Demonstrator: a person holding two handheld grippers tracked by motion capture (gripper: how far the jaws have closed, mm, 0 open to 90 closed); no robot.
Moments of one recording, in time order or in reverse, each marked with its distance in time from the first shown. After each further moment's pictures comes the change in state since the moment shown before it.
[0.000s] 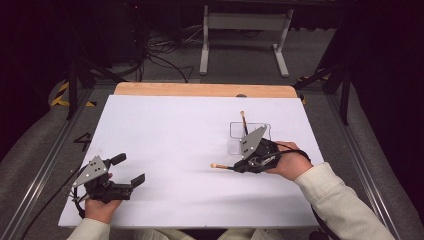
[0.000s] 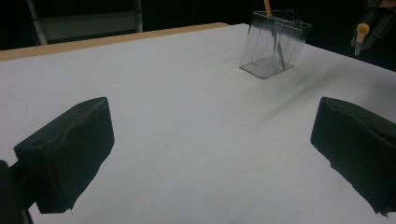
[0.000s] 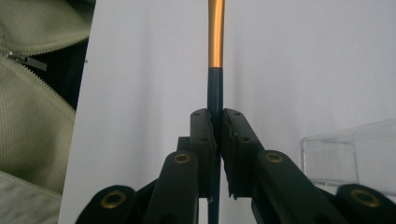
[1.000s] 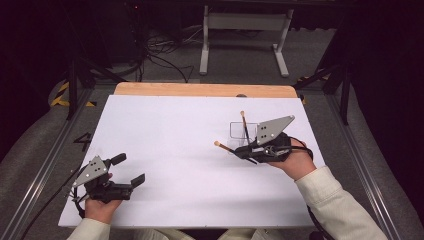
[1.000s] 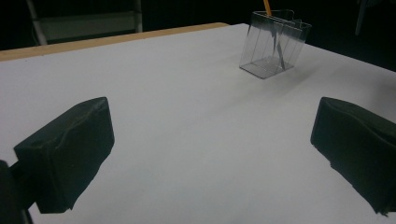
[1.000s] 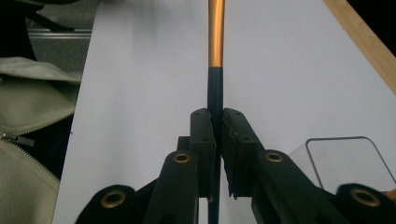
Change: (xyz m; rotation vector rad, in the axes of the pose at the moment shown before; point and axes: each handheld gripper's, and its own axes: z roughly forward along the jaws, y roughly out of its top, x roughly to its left) left arm 0.000 0.000 0.000 -0.001 0.000 0.003; right arm -0.003 -0.011 -0.033 -0.299 -0.133 0.099
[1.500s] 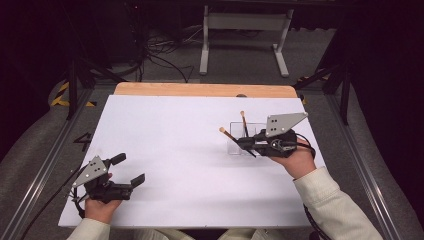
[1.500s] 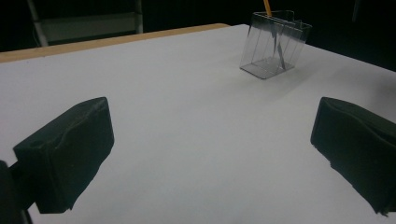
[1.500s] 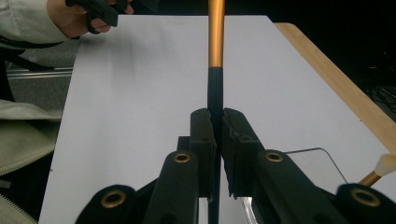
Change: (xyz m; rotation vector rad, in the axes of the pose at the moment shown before) left arm 0.000 0.000 0.000 -0.004 0.004 0.002; right arm -0.004 -0.002 -0.014 -0.128 -0.093 0.049
